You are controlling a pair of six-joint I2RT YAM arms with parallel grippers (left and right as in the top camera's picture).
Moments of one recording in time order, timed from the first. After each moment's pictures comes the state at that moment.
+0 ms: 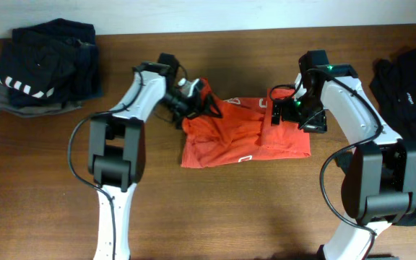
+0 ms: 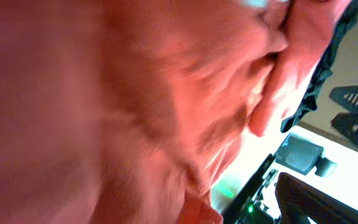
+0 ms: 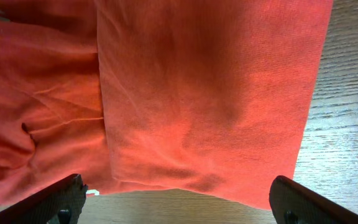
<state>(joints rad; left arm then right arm) -0.28 2.44 1.95 -1.06 0.82 -0.18 0.05 1.95 1.53 -1.11 -0.16 0.23</state>
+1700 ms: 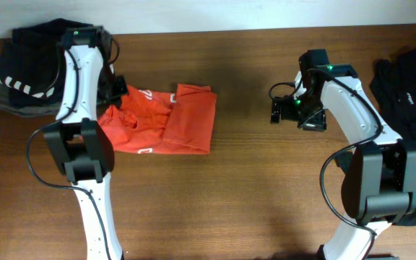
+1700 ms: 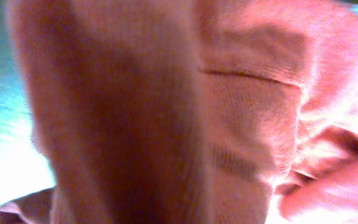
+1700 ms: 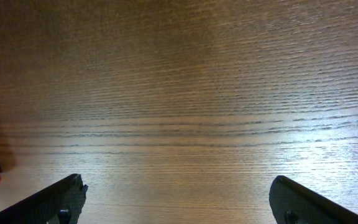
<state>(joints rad) 0.02 2.50 2.46 -1.65 -0.04 -0.27 0.05 1.95 1.53 -1.08 -0.16 0.23</state>
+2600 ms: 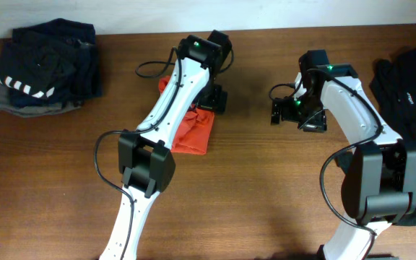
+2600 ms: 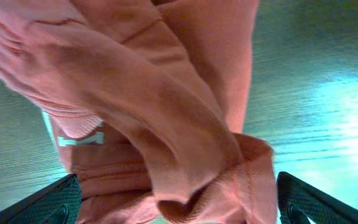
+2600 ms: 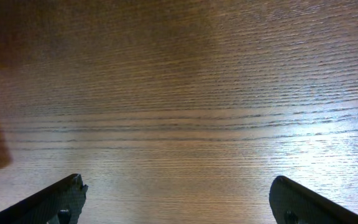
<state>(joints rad) -0.50 2.50 2.54 -1.60 -0.11 -0.27 0.05 1.95 1.53 -1.10 -0.16 0.23</state>
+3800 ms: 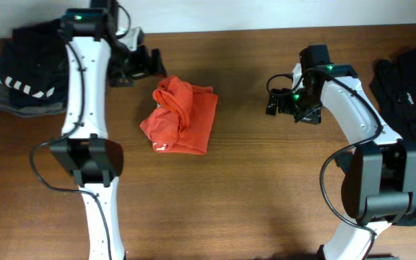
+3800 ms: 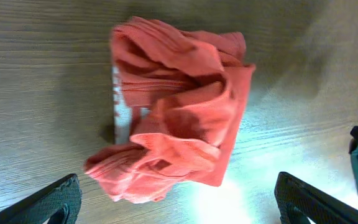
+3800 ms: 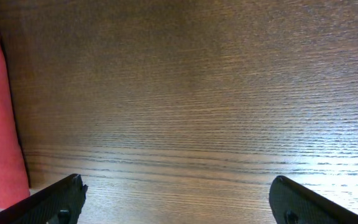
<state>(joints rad) -0.08 2.44 2.72 -1.67 0.36 -0.10 0.05 1.95 1.53 -0.96 -0.23 0.23</state>
